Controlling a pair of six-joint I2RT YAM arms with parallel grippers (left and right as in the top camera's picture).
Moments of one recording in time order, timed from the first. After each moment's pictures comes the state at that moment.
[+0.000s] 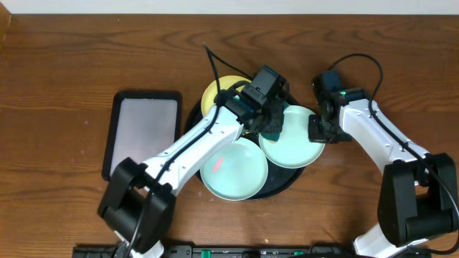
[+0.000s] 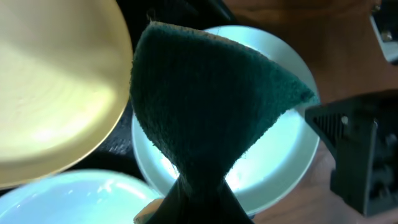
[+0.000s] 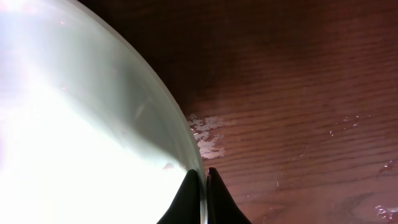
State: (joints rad) left arm -0.70 1.84 1.46 -0.71 0.16 -0.58; right arm 0.23 1.77 1.16 -0.90 0.13 0.32
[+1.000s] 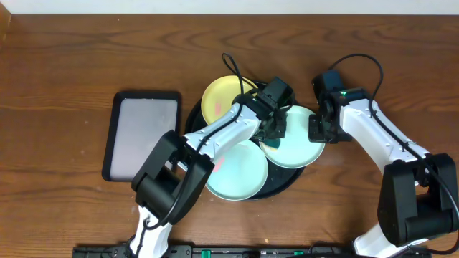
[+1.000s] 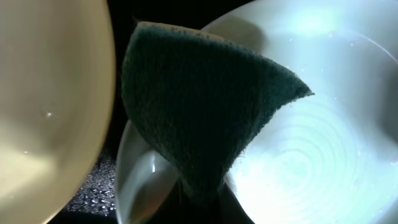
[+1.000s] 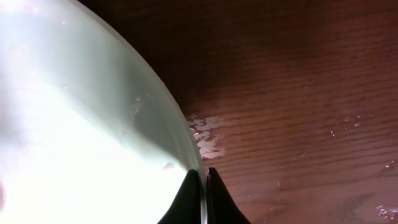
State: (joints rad) left arm -0.72 2.07 1.46 -0.62 0.15 -0.61; right arm 0.23 1.77 1.16 -0.90 0.13 0.32
